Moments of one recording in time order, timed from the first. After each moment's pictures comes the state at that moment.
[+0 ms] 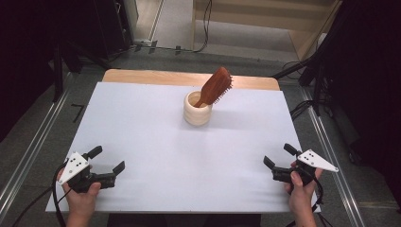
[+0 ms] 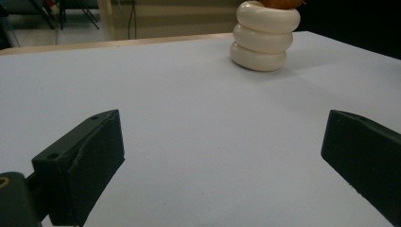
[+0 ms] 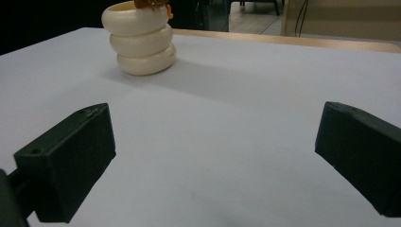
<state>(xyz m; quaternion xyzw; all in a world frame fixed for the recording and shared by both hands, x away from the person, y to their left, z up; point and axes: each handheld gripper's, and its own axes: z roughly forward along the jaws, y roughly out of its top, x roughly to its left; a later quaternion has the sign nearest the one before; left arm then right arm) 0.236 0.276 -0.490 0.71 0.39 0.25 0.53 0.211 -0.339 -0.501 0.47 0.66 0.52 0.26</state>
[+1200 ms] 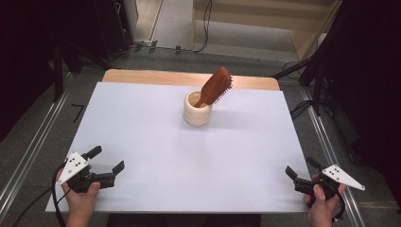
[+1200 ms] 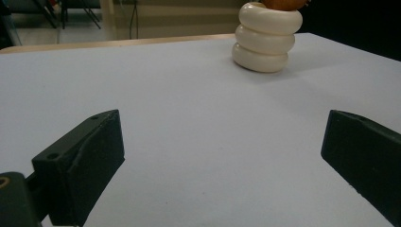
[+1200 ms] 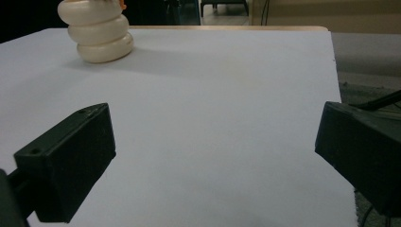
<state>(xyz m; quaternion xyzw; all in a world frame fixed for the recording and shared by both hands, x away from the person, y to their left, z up) 0.236 0.277 -0.490 0.71 0.39 0.25 0.53 0.174 -0.394 -0.522 0.51 0.63 0.51 0.28</state>
